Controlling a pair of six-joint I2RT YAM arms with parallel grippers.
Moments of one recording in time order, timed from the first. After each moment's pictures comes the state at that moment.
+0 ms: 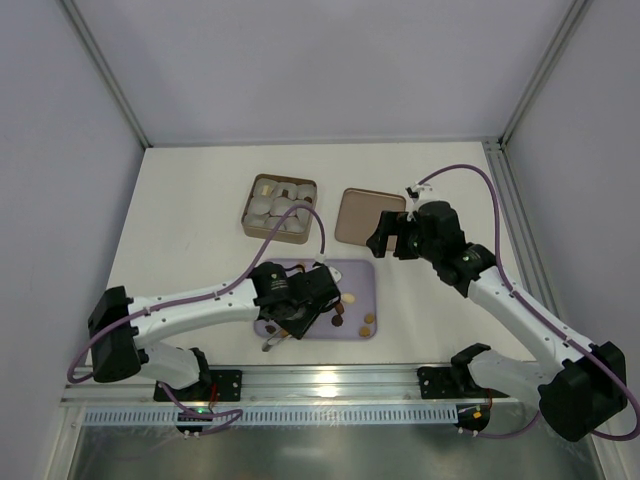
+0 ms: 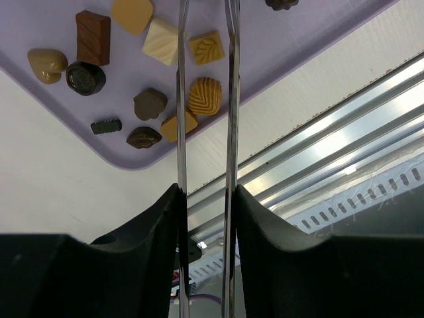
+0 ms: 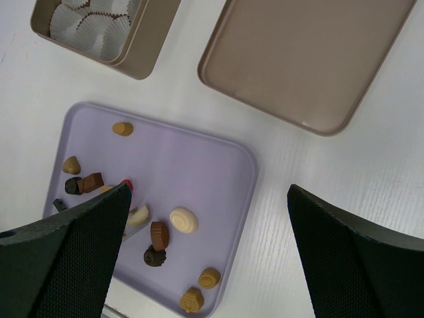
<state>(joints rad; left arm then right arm) -1.20 1.39 1.13 -1.04 -0.19 -0.50 0.47 1.07 0.82 -0.32 -0.04 0.42</state>
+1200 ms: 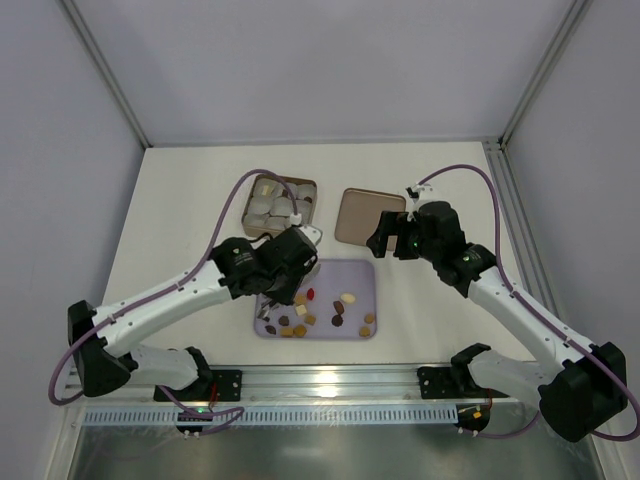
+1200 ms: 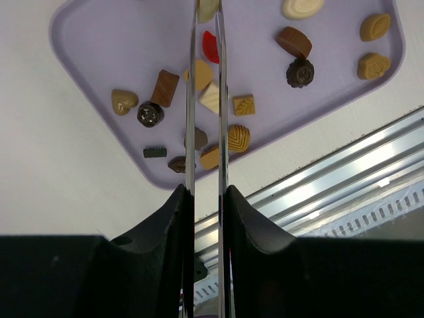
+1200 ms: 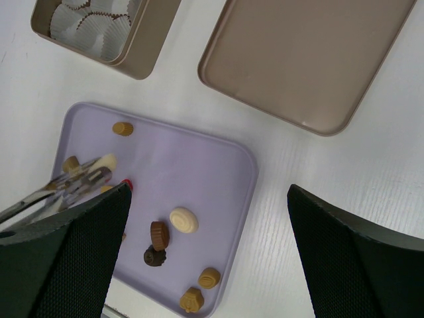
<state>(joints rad) -1.05 1.30 1.23 -1.06 -0.23 -0.44 0.47 1.06 0.82 -0.32 -0.04 0.41</state>
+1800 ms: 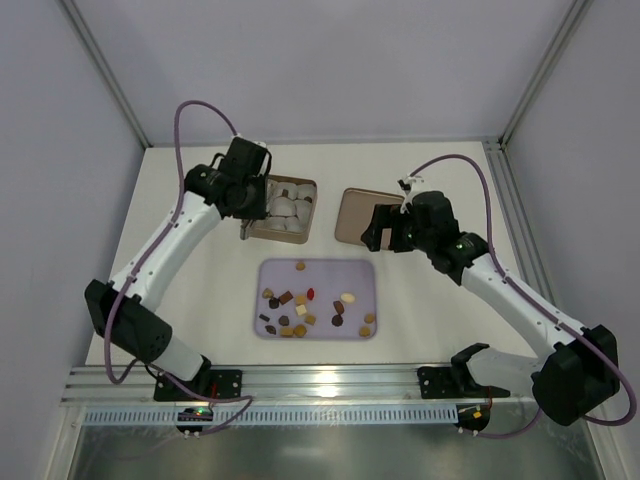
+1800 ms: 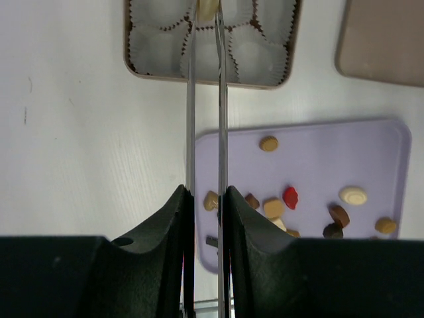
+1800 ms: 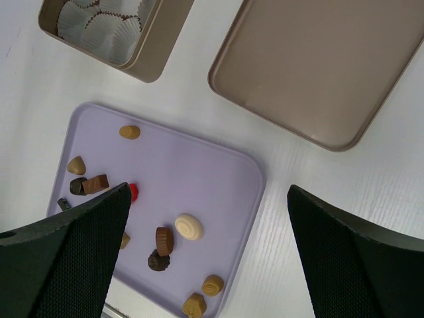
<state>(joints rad) -0.52 1.49 1.58 -1.03 -0.20 -0.34 0.47 1.15 0.89 -0.33 -0.07 0.39</state>
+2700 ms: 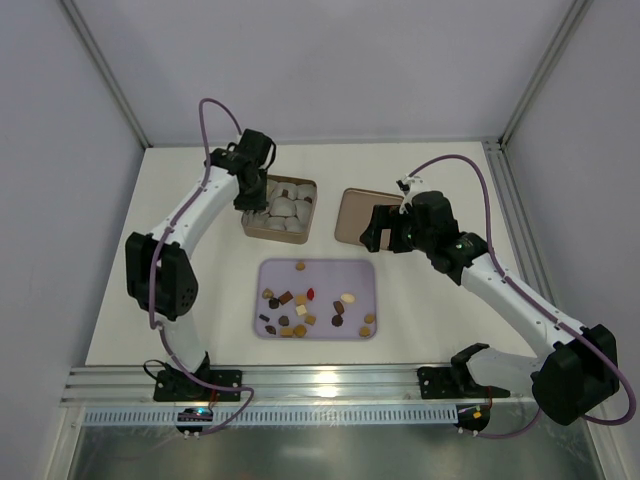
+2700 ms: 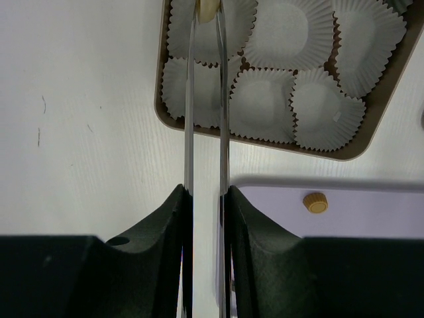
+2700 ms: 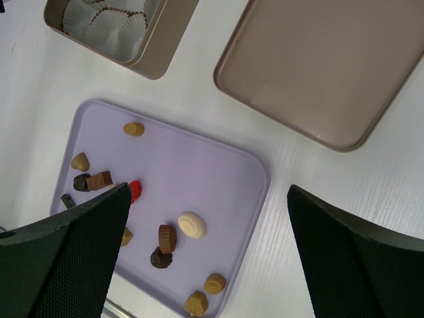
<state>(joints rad) -0.37 1.83 1.71 -0.99 -0.22 -0.30 0.47 1.16 0.89 -0.33 -0.10 0.38</state>
